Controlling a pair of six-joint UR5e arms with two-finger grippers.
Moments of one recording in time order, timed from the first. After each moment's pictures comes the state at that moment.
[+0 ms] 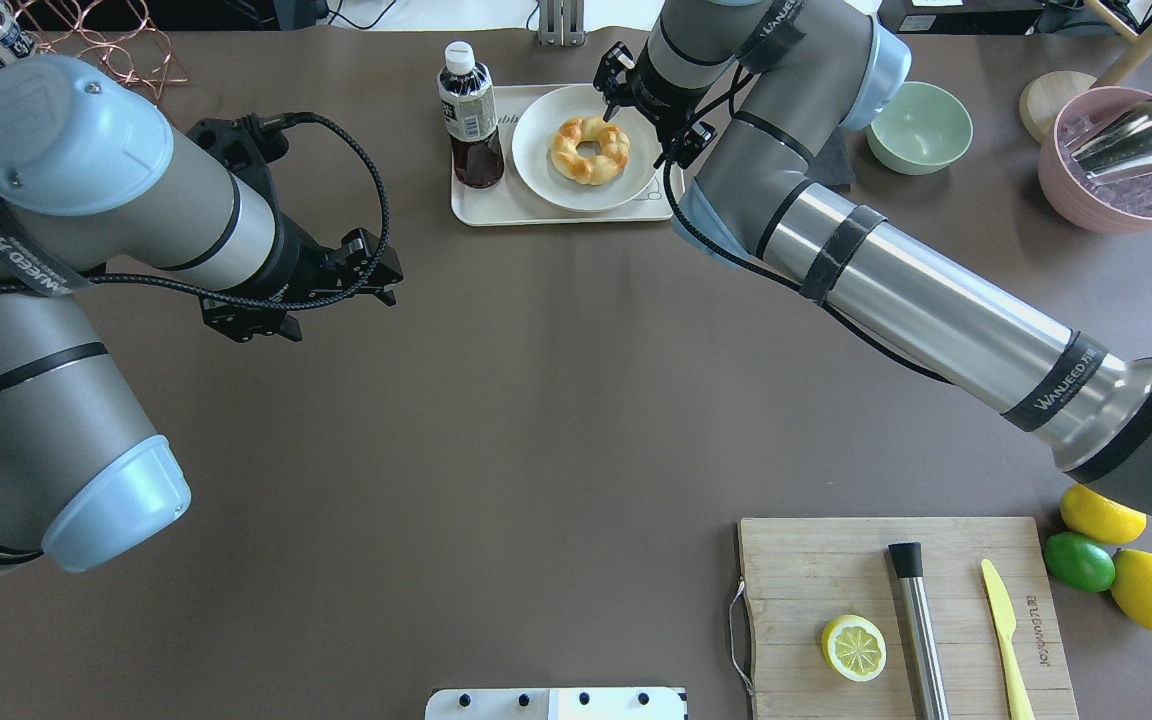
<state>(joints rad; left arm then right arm) -0.71 -2.06 -2.03 -1.50 -1.99 -1.45 0.85 -0.60 1.05 -1.13 2.04 1.75</state>
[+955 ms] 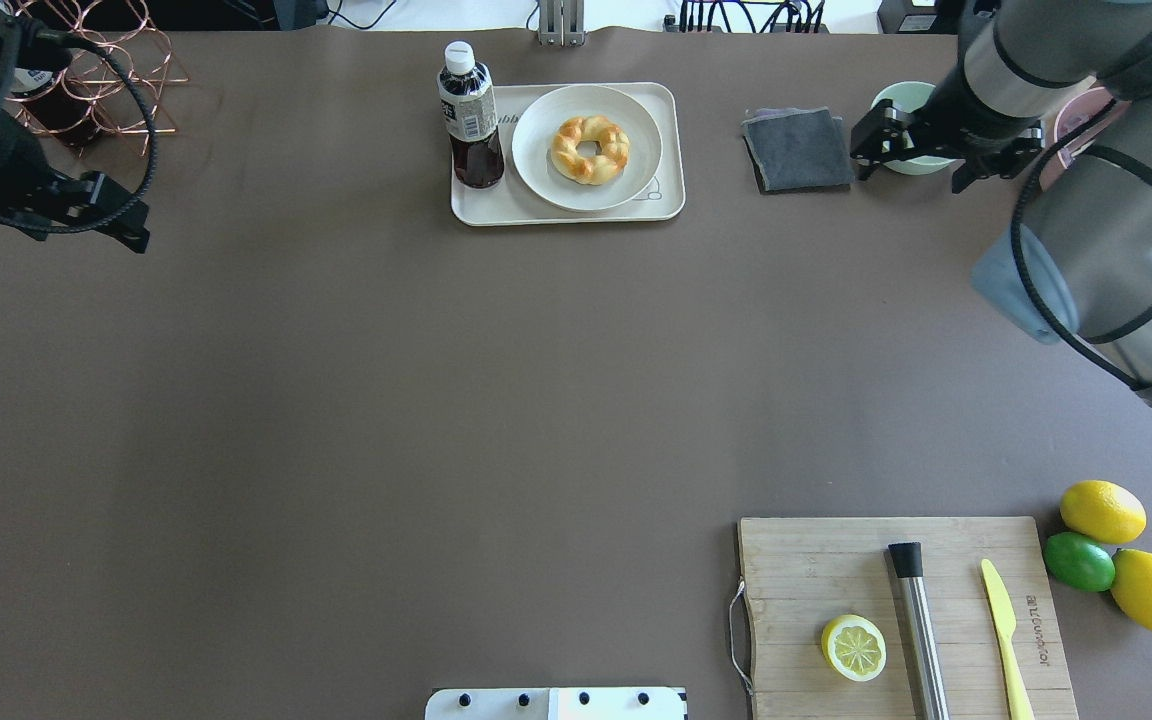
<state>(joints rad) -1.04 -1.86 -2.05 -1.38 -2.17 -0.61 1.01 -1.12 1.82 -1.66 2.07 0.94</state>
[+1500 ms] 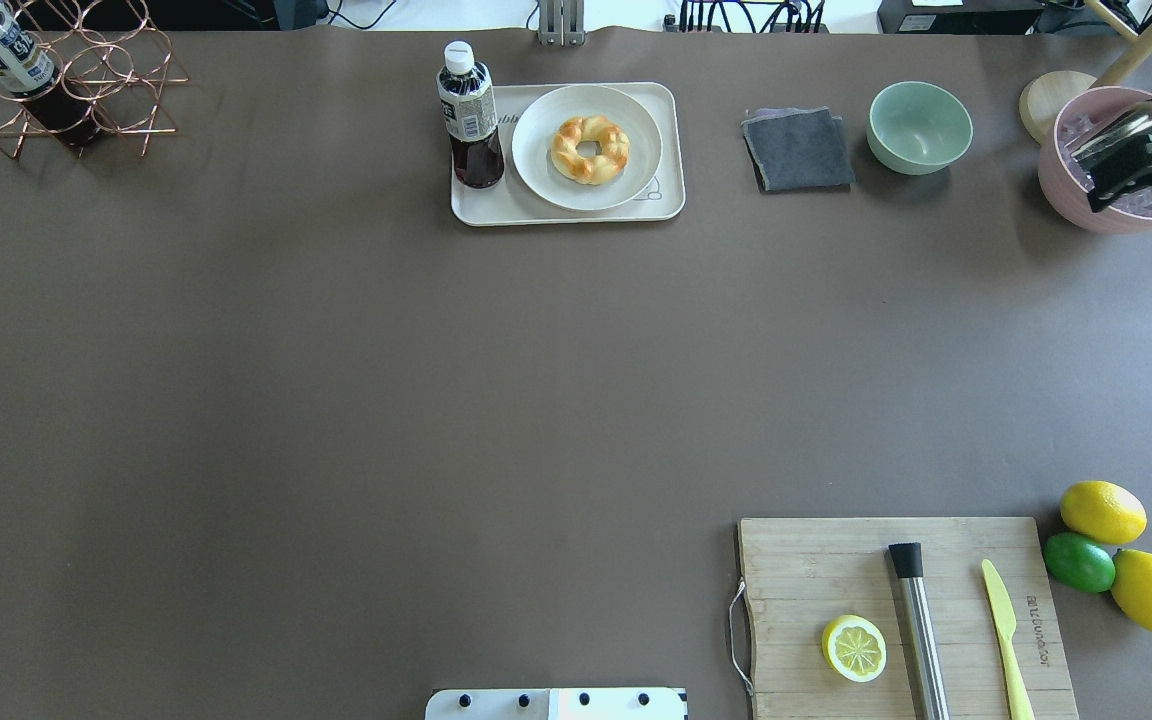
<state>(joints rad) -1.30 -1.64 -2.02 -1.39 -2.27 -0.15 1.23 -1.38 1.89 -1.67 2.17 0.40</state>
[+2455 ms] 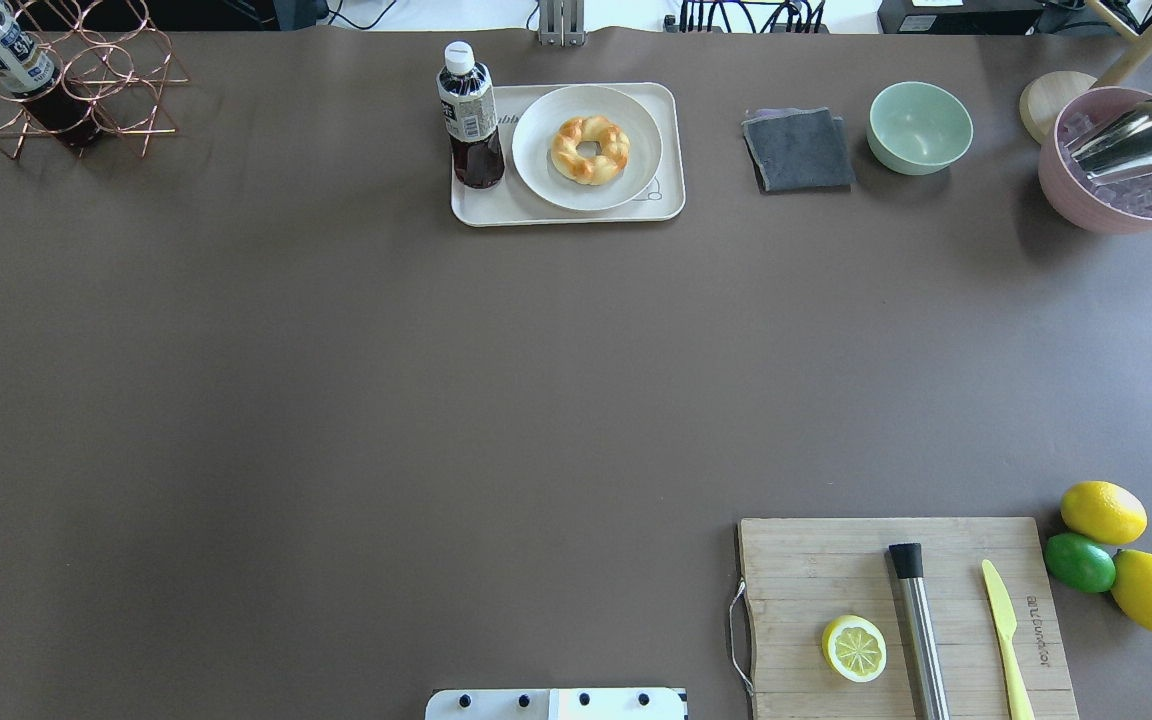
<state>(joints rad) -1.45 -1.46 -1.95 -1.50 -2.31 0.00 1.52 -1.56 1.90 -1.67 2.27 0.02</state>
